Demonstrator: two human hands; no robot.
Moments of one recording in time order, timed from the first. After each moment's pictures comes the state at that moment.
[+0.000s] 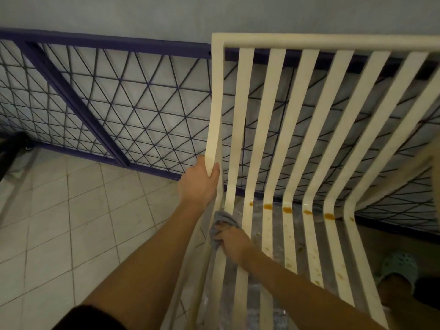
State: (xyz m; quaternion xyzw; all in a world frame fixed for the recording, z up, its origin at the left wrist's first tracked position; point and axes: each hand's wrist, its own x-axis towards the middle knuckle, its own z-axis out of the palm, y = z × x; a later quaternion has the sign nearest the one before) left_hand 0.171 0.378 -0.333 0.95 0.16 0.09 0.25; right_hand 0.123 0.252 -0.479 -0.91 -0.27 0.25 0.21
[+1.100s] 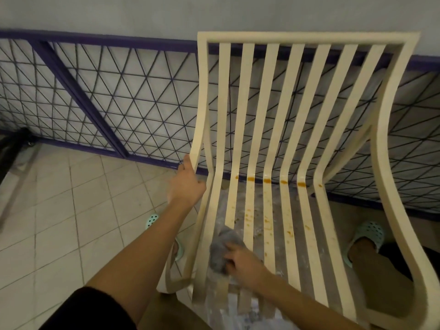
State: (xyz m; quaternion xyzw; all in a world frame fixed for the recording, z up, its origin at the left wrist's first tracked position) left_hand 0.066 0.361 -0.329 0.97 0.16 0.01 0.16; right_hand -0.043 0.170 -0.418 -0.80 -0.13 0.33 0.48
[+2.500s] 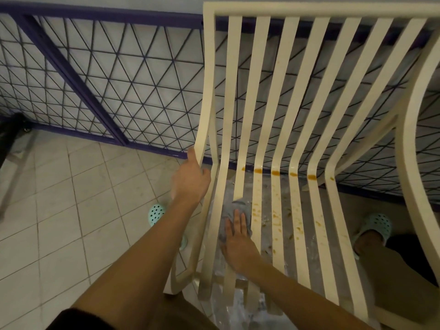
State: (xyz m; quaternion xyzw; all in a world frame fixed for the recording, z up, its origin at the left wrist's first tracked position) left_hand 0.069 0.358 -0.319 0.96 0.18 0.02 0.22; right_hand -0.015 0.212 -0.473 -0.94 -0.18 0.26 0.11
